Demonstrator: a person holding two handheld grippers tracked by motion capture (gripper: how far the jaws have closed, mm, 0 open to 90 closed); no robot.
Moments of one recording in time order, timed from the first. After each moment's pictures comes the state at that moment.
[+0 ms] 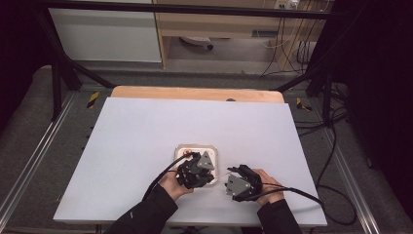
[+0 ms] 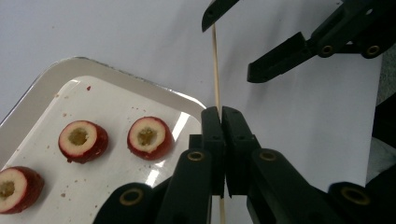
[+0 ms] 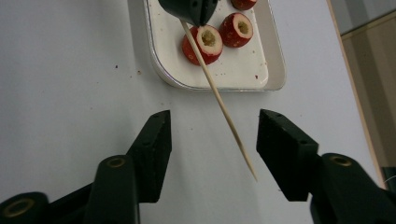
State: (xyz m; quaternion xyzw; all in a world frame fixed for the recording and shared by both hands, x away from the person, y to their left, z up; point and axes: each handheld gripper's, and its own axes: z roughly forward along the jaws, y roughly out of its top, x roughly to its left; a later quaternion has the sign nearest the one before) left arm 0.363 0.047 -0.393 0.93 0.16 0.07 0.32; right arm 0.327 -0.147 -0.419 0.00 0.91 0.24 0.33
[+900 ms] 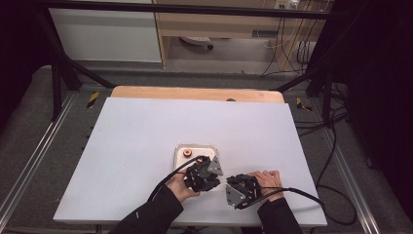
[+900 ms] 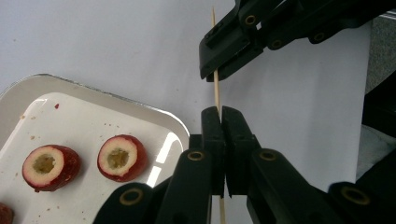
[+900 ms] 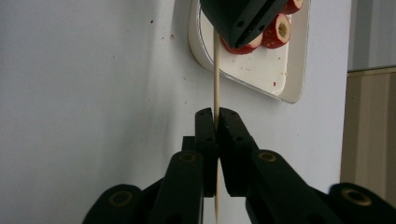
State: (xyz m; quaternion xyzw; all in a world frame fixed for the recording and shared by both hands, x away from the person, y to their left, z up) left arm 0.357 0.027 -0.396 0.94 0.13 0.06 0.30; right arm 0.323 -0.146 -0.429 -0.13 0.91 0.17 0.35
